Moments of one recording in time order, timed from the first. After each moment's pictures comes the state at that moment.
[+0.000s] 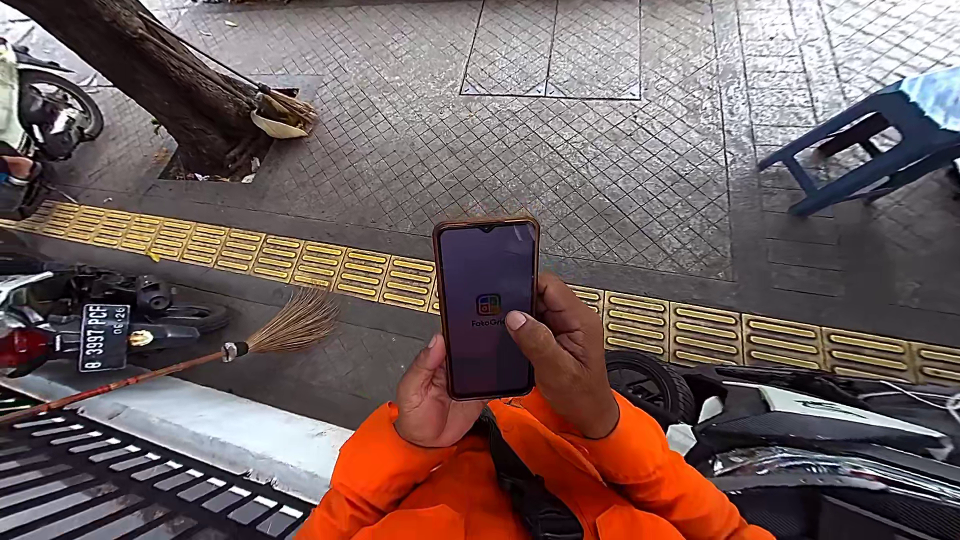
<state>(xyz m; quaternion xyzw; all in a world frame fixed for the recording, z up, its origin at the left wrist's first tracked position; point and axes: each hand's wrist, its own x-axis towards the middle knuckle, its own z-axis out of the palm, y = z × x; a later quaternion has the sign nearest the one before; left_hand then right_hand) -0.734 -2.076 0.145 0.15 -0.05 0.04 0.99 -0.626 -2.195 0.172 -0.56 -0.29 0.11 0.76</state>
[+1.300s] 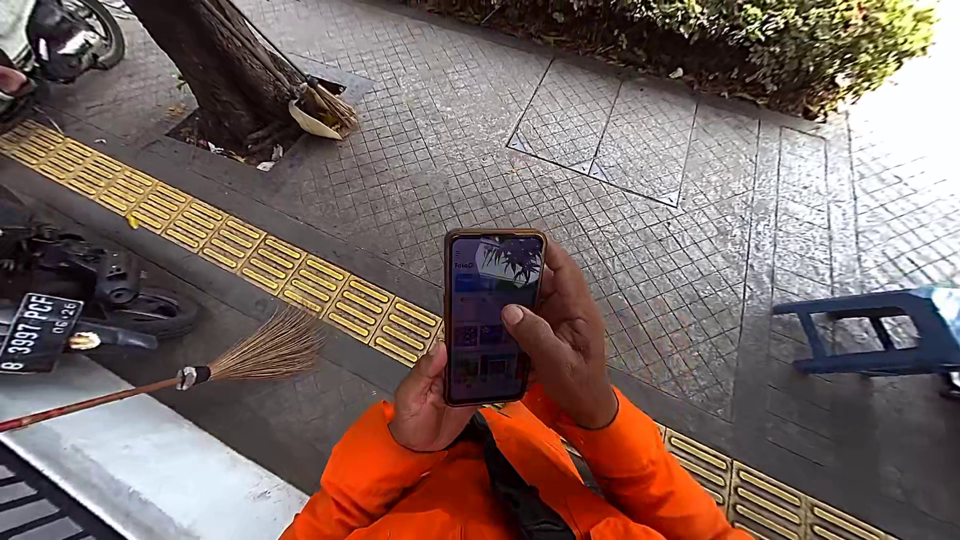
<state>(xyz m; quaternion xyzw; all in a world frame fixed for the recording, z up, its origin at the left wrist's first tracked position) -0.553 -1.851 0.143 0.18 -0.08 0.16 0.97 -0.412 -1.941 0.202 -0.55 -0.40 0.19 0.71</state>
